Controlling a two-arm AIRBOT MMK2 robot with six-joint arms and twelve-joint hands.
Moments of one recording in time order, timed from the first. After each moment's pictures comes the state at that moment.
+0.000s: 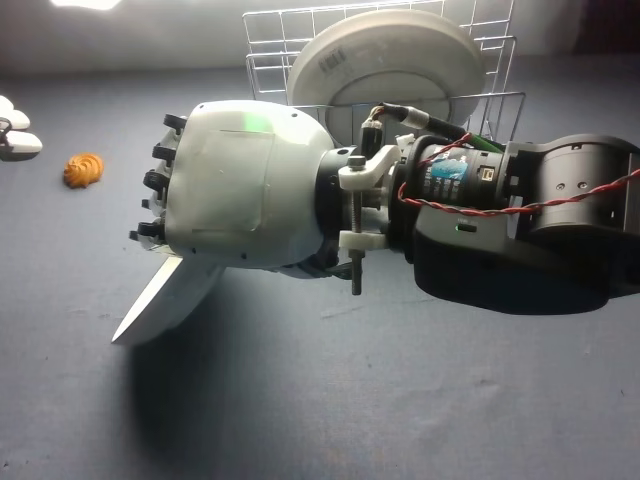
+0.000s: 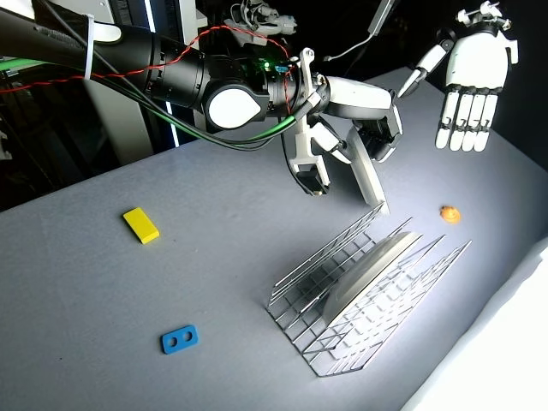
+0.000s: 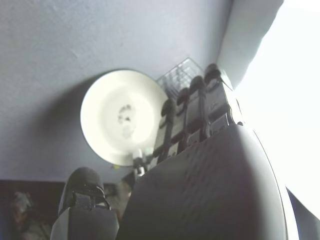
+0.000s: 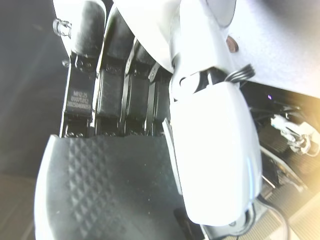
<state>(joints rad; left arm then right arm) 0.71 -0.66 1.42 1.34 -0.79 -0.13 -0.25 -1.42 1.05 -0.16 0.33 -1.49</state>
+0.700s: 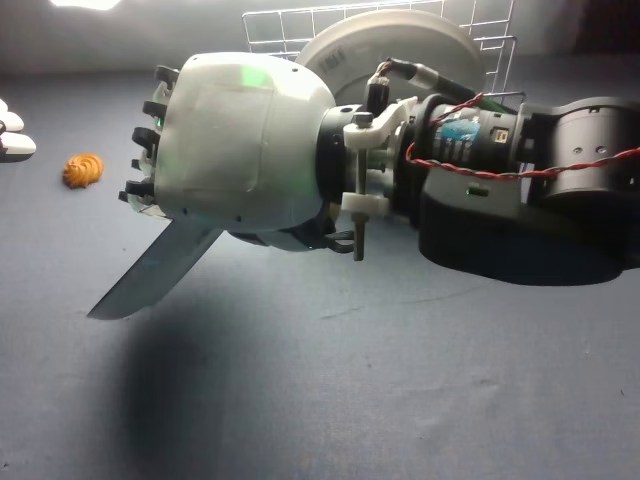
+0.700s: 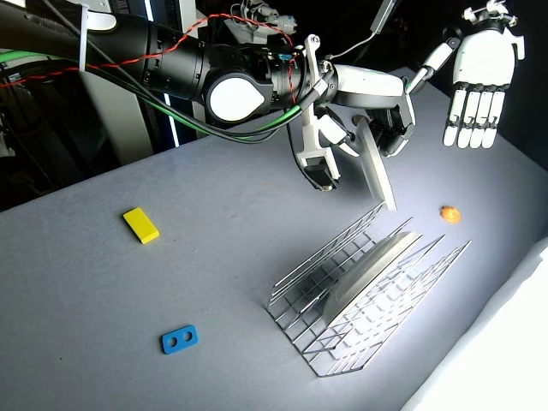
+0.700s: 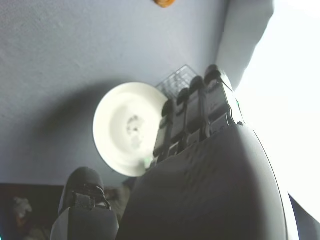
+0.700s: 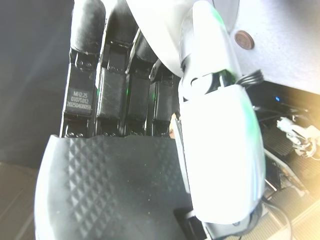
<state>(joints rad) 0.72 -0.66 1.44 1.36 -0.80 -0.13 -0.19 -1.38 1.02 -0.16 0.33 -1.48</state>
